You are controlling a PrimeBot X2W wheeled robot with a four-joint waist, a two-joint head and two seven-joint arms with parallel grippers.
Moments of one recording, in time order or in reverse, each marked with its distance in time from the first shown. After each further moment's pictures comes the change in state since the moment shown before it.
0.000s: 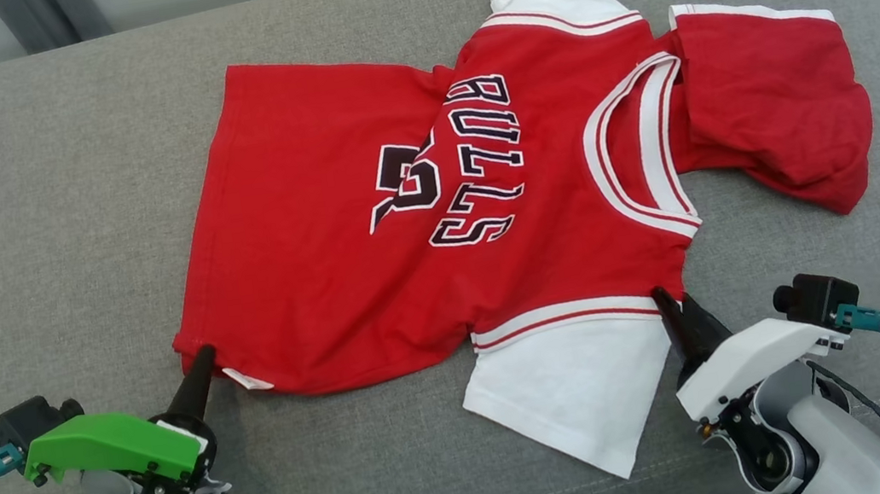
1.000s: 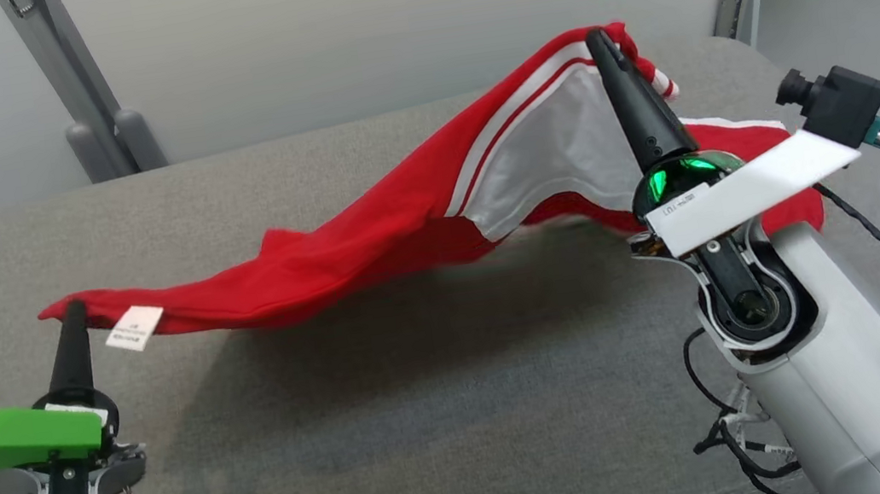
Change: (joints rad) left arm -0.004 0.007 0.130 -0.125 -0.007 0.010 -0.155; right arm -0.214 0.023 -0.011 -0.405 0.163 0.140 -0.017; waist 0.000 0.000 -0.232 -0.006
